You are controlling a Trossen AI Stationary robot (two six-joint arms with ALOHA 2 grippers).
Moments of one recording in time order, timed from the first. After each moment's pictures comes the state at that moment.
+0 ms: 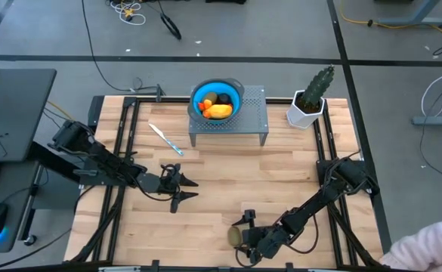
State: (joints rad) left arm -0.45 1.47 0.27 0.96 -0.43 -0.39; right arm 0.74 2.04 1.02 0.32 0.54 0.31
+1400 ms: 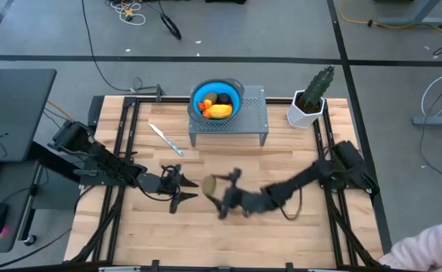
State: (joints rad) left arm -0.45 1.47 0.27 0.95 -0.40 -0.35; right arm 0.44 1.94 1.07 0.66 0.79 -0.17
